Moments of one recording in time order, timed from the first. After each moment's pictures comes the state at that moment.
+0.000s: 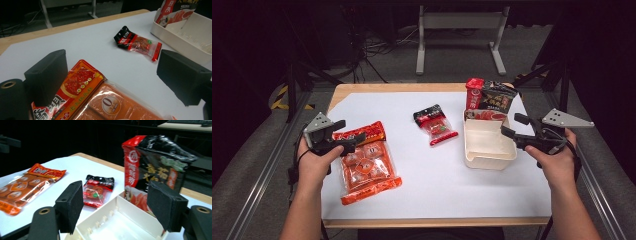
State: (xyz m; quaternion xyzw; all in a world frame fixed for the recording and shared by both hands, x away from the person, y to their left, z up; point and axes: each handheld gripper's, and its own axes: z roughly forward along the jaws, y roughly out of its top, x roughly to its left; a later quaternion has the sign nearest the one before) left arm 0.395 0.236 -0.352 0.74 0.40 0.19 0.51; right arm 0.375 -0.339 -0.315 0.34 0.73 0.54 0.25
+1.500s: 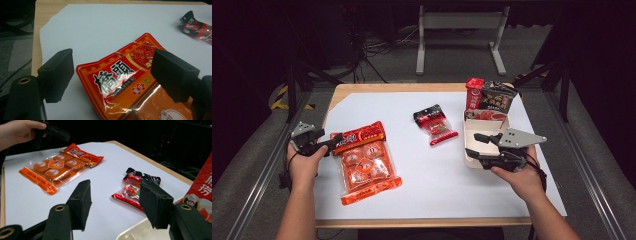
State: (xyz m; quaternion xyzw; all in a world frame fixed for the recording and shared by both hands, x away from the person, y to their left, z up) left arm 0.432 0.310 -0.430 0.69 0.53 0.21 0.45; right arm 0.353 -0.254 -0.342 0.23 0.80 0.52 0.21
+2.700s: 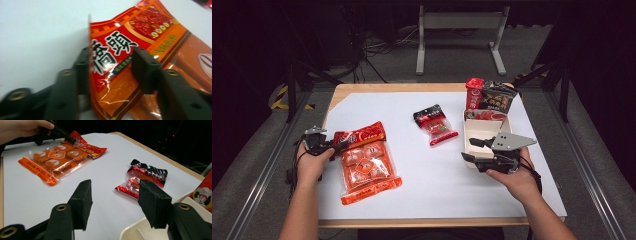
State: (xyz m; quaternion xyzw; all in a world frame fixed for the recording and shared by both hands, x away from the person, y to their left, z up) left arm 0.447 0.300 -0.459 0.73 0.54 0.12 0.40; right arm 0.357 -0.247 -0.356 0.23 0.81 0.50 0.20
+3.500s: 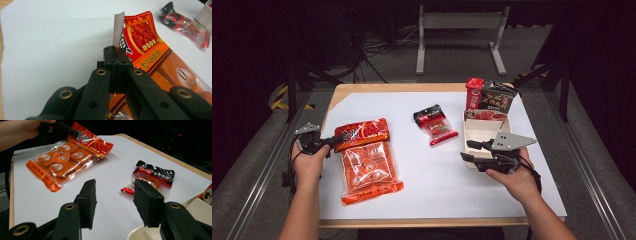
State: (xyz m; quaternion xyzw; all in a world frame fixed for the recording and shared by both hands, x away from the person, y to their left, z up) left arm 0.429 0.299 -0.424 0.71 0.51 0.13 0.47; right arm 0.356 -0.247 -0.357 0.22 0.81 0.51 0.18
